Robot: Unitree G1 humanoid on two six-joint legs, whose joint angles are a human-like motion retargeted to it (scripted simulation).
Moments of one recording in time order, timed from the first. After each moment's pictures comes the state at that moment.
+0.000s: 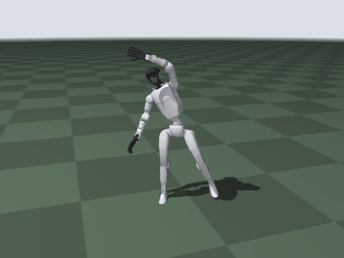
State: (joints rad) left arm -2.47 0.98 -1.40 0.69 0.52 -0.20 0.34; right arm -0.14 -0.78 0.22 1.15 0.16 -0.01 -0.28; waist -0.12 0.45 -0.03; left_leg -0.01 0.37 0.22 0.48 0.19 -0.25; right_leg -0.05 -0.08 0.13 -0.04 0.05 0.26
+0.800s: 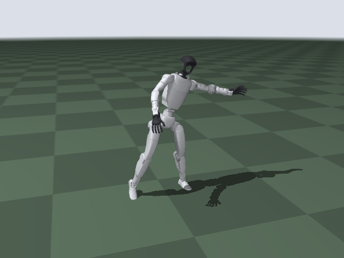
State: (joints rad) left arm -1.26 1.39 -0.46 1.50 -0.56 -0.14 0.45; right arm -0.17 -0.52 0.40 0.85 0.03 -0.06 -0.29; waist 0.18 -0.13 0.09; left_leg 0.06 0.40 0.01 -0.06 -0.08 -0.26; right_leg -0.07 -0.07 0.07 0.26 0.52 0.26
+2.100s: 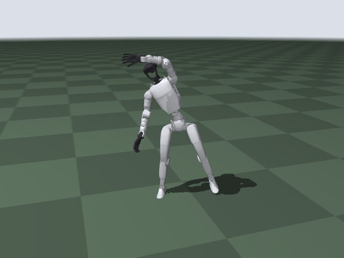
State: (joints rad) left arm -2.38 0.82 -1.40 0.66 0.47 -0.24 0.28; right arm -0.03 -0.71 0.20 1.12 0.37 -0.05 -0.30; waist -0.06 0.39 -0.05; left_leg -0.01 0.23 0.21 0.34 0.36 -0.12; right_leg -0.06 -0.26 0.05 0.04 -0.01 0.26
